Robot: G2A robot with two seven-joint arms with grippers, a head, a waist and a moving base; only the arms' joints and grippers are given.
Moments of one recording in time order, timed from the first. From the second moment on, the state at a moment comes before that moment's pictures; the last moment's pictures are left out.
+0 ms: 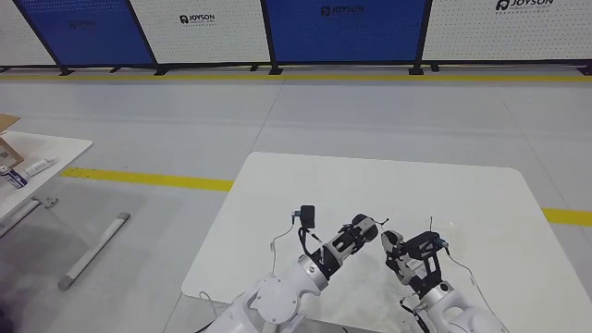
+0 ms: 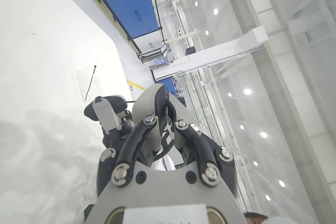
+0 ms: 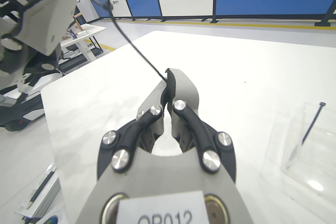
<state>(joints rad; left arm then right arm) 1.49 -1.26 -0.99 -1.78 -0.13 -0.13 -0.08 -1.53 -1.23 1.17 -1.63 -1.08 -0.32 0.04</state>
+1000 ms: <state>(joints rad) 1.48 -1.27 -1.00 -1.74 -0.15 -0.06 -0.04 -1.58 -1.21 1.27 -1.69 -0.97 -0.34 -0.08</state>
